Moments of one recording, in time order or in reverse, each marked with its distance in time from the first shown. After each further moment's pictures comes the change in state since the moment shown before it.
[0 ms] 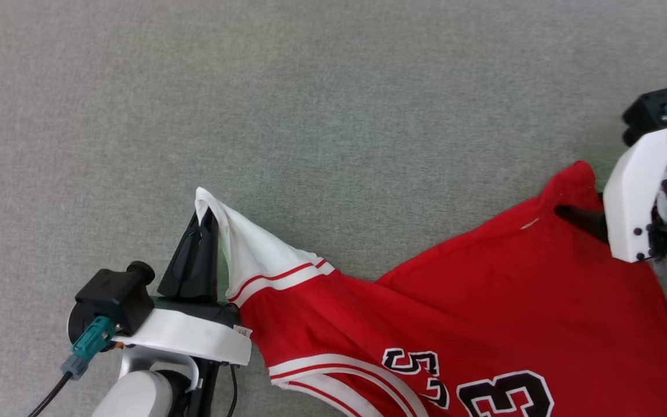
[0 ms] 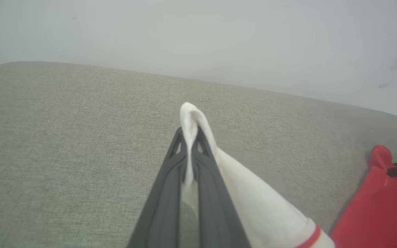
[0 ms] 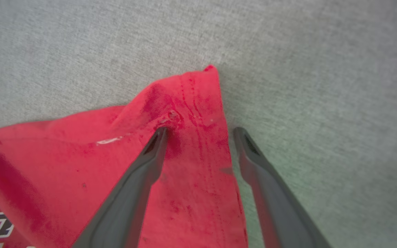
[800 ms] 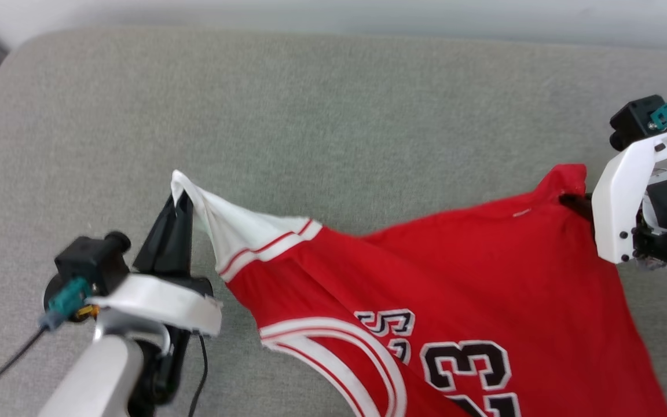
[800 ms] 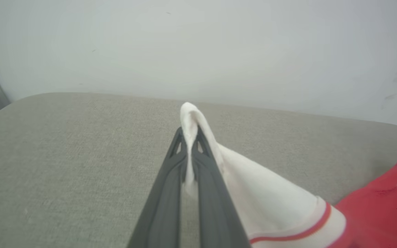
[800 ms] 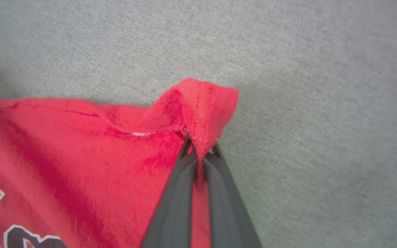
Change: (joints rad) left arm -0.066 0.040 0.027 0.132 -0.044 -0.060 0.001; right arm -0.039 -0.049 0.152 0.129 0.067 0.000 -0.202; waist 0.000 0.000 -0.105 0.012
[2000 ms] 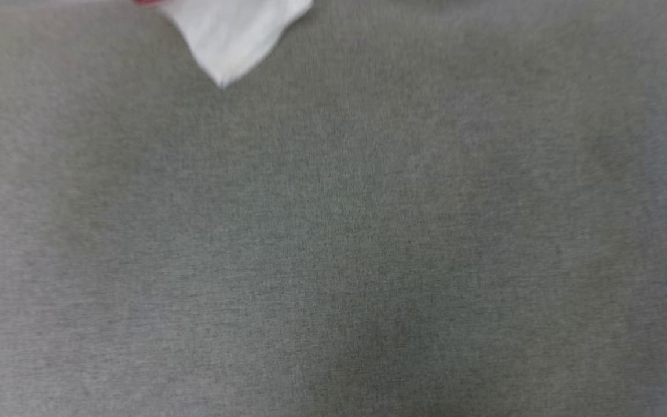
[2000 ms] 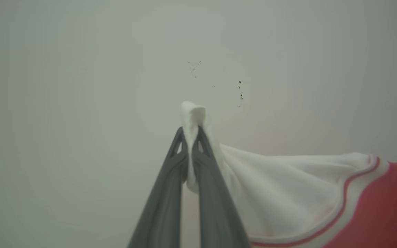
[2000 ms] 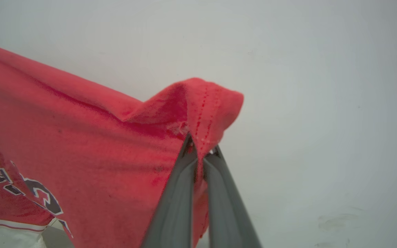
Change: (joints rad) left arm -1.295 0.070 0.022 0.654 0.105 -0.209 0.057; right arm -0.737 0.073 -0.096 0.249 -0.265 0.000 -0.687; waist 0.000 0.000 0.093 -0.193
